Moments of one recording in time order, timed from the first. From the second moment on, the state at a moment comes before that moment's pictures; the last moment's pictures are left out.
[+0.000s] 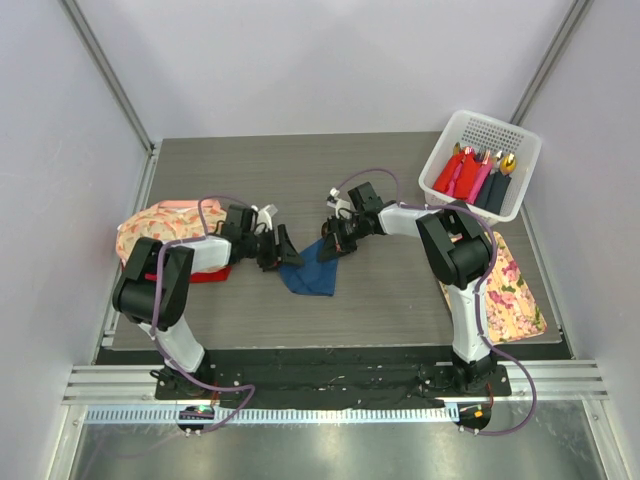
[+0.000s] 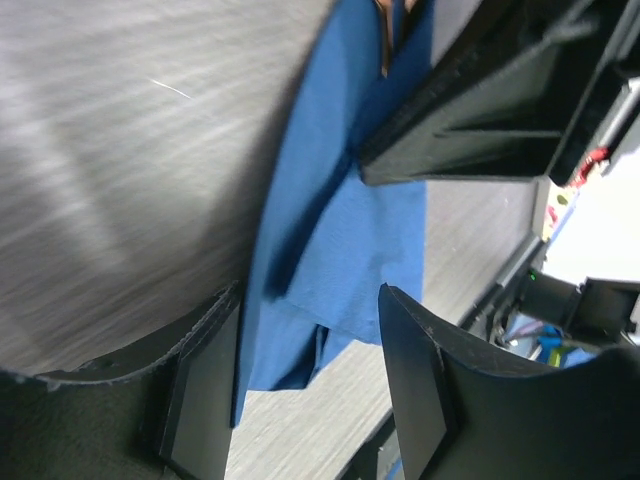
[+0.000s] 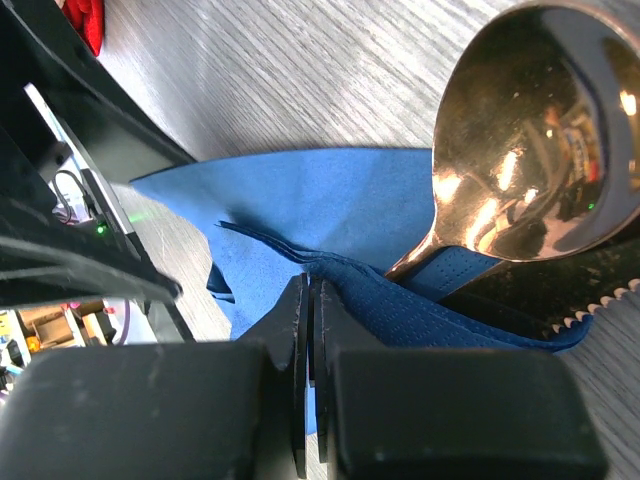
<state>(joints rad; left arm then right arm) -0.29 1.72 0.80 0.01 0.66 -0.52 0.50 2.14 1.32 -0.20 -0.77 0.37</state>
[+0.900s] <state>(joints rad) -0.25 1.69 0.74 -0.03 0.69 -0.64 0.50 2.14 1.32 -0.21 -0.77 0.38</state>
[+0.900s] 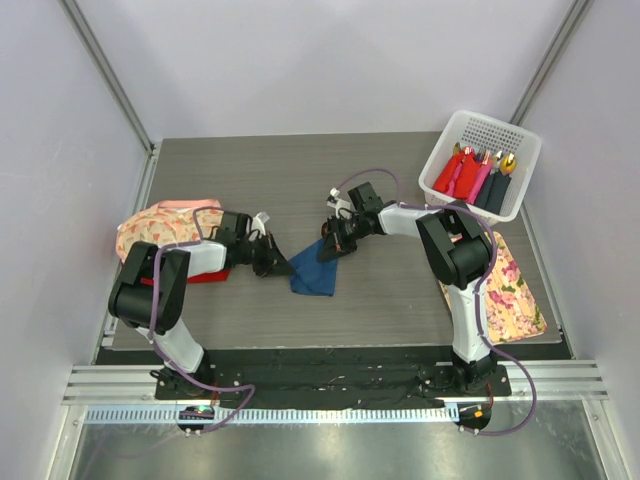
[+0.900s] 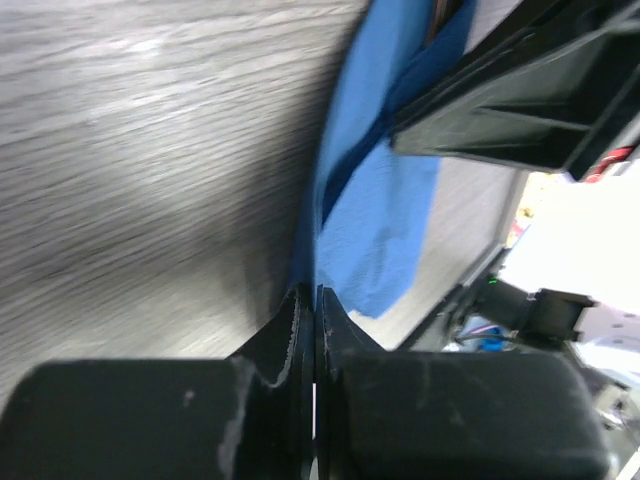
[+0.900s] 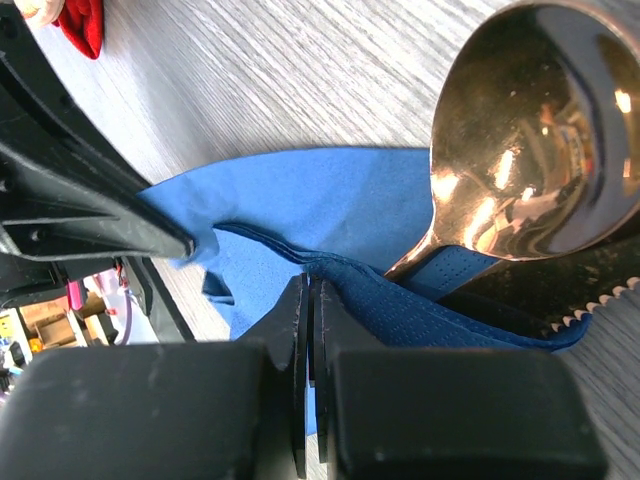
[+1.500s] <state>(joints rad) -0.42 1.74 0.75 0.25 0.75 -0.86 0.50 2.14 1.32 -0.21 -0.76 0.41</state>
